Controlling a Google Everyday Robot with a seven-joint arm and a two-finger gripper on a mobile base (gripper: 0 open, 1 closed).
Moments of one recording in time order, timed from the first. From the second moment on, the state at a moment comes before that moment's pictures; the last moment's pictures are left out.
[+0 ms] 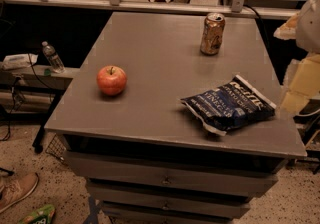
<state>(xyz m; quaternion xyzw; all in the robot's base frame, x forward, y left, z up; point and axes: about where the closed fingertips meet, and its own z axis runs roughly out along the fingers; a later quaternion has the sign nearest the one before) 0.438 -0.217 0.976 -0.60 0.78 -0.03 0.16</state>
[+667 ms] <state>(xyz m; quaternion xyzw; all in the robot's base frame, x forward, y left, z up) 0.456 -0.212 0.963 -0.63 0.76 -0.02 0.17</state>
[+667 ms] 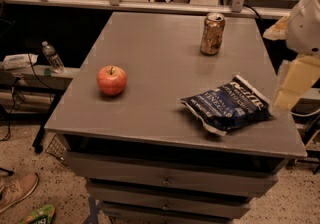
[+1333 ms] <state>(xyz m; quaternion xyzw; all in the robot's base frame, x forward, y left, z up) 0.490 -0.195 0.897 -0.70 0.69 0.04 0.17</state>
